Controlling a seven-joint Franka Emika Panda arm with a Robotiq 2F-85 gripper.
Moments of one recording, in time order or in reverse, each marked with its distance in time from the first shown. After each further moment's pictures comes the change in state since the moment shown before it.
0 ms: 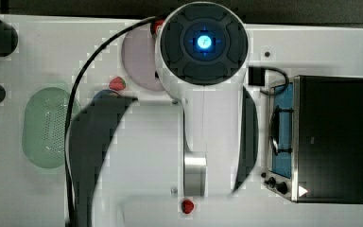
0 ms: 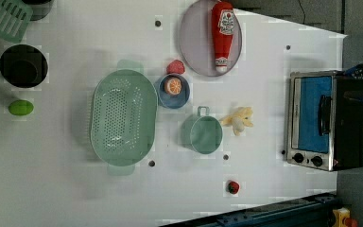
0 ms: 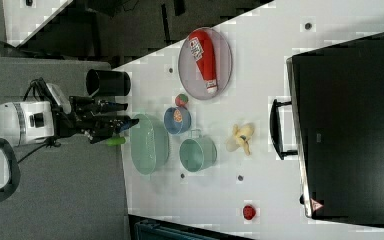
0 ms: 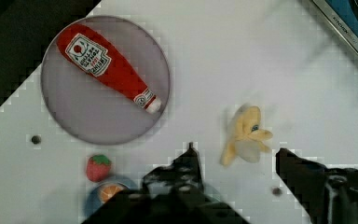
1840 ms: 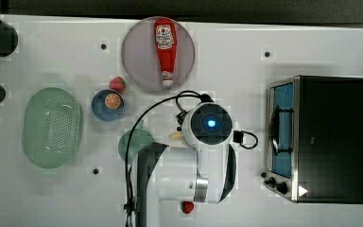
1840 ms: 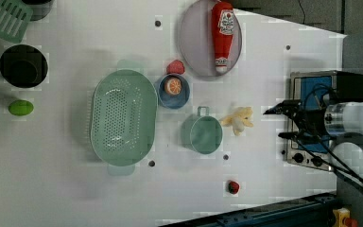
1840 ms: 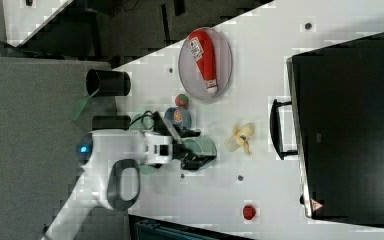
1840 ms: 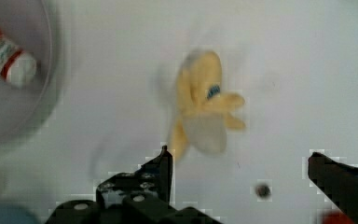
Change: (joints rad) arm -0.027 0.046 -0.039 -0.597 0.028 0.562 0.028
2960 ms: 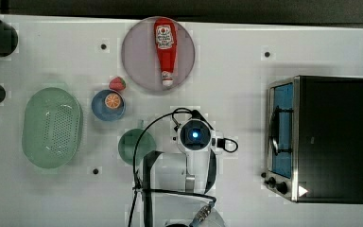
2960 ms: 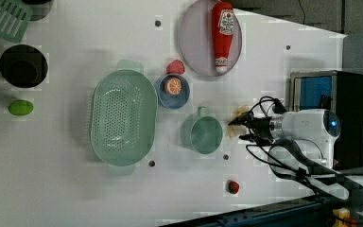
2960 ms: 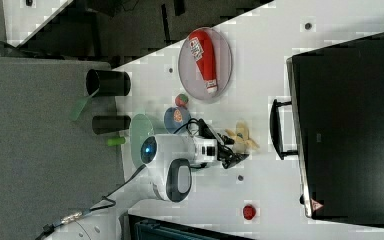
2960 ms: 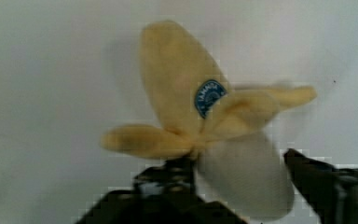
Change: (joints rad) arm 0.018 0.348 0.008 -0.096 -0.018 0.415 0.001
